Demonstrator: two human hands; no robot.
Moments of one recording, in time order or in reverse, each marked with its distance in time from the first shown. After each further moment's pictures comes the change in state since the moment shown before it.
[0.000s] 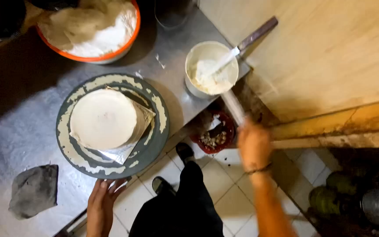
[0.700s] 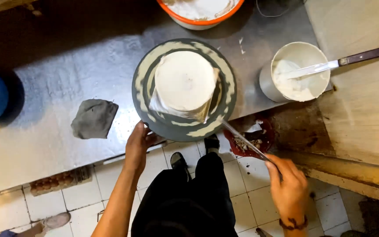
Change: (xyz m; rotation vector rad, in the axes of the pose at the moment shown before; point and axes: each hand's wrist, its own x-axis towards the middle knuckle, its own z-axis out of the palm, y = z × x) left_hand 0.000 0.037 0.006 -0.054 0.140 0.068; right_hand -0.070 -0.064 -0.067 0.437 -0.237 -0.114
